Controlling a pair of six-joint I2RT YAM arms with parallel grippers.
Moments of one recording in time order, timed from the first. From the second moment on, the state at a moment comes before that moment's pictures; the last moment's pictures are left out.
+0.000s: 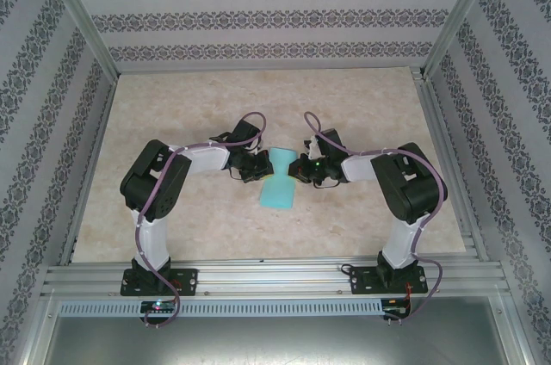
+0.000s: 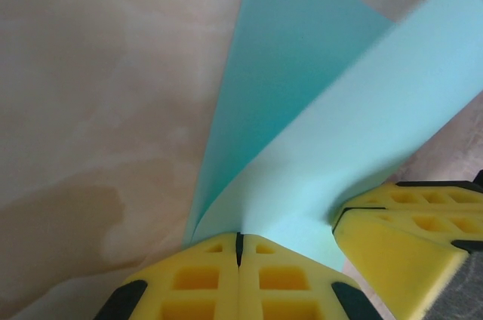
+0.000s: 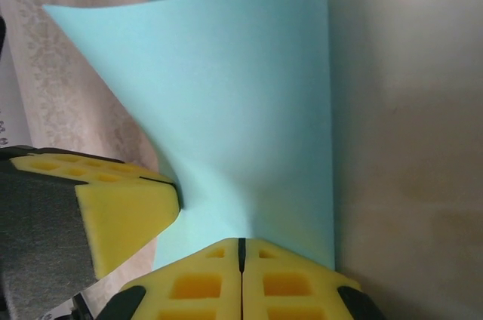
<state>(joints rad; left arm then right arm) -0.51 1.96 1.14 -0.26 0.45 -0.84 0.41 1.83 0.82 0.11 -0.64 0.78</state>
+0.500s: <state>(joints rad) -0.51 1.96 1.14 -0.26 0.46 -0.84 0.36 1.90 0.92 0.05 -0.63 0.77</state>
